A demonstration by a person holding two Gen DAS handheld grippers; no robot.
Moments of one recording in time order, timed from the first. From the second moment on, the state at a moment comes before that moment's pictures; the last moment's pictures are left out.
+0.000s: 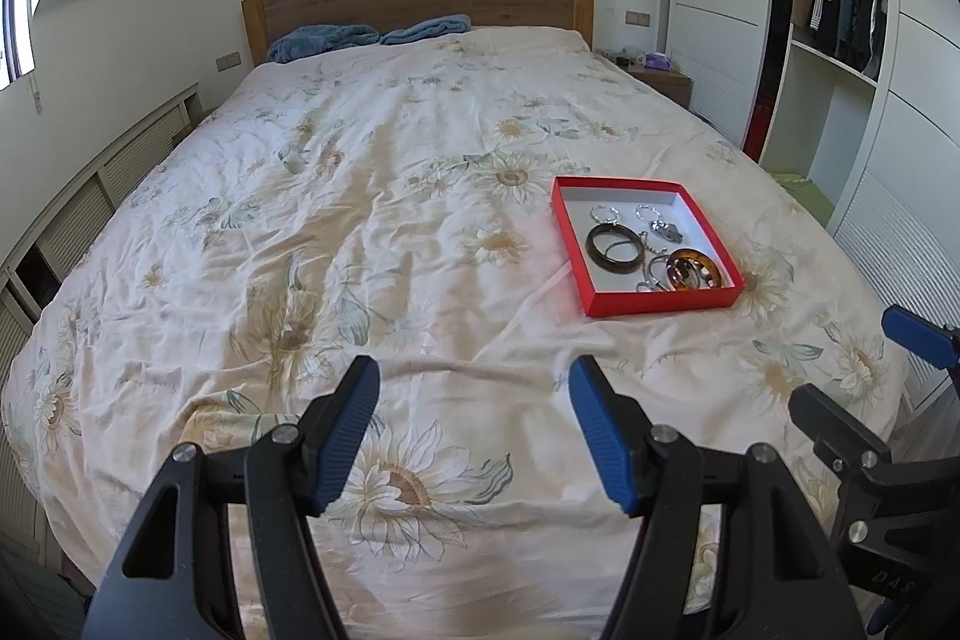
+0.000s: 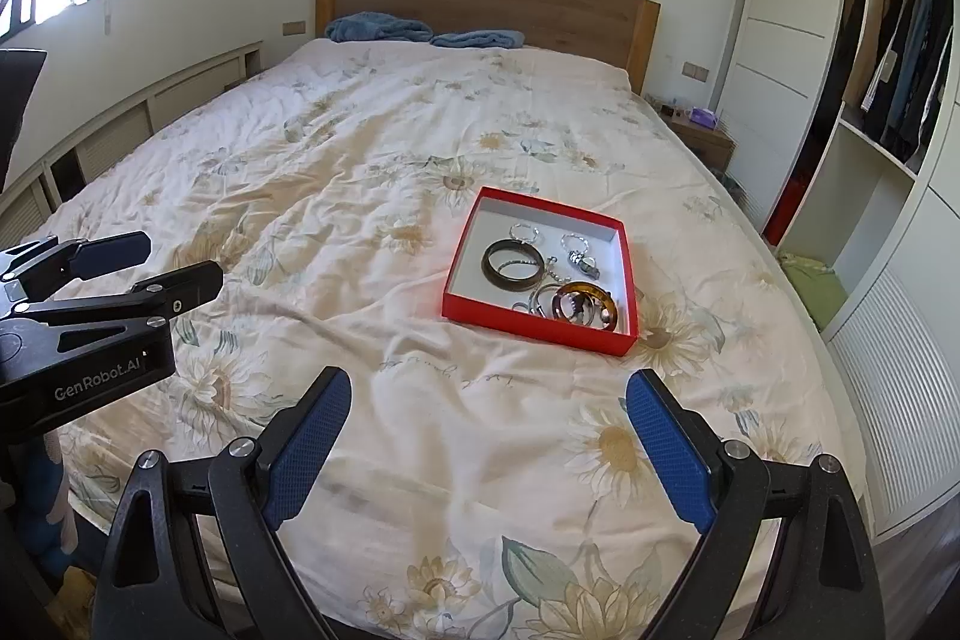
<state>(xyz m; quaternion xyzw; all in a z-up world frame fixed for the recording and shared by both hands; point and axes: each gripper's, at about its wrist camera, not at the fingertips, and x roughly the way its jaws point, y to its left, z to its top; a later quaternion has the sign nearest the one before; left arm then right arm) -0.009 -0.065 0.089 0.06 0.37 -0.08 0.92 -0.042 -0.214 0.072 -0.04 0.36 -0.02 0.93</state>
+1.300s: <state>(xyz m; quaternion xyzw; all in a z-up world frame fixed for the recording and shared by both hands) -0.021 -0.050 0.085 0.06 0.37 -0.08 0.92 -0.038 -0.210 0.066 -0.04 0.37 -0.03 0.93</state>
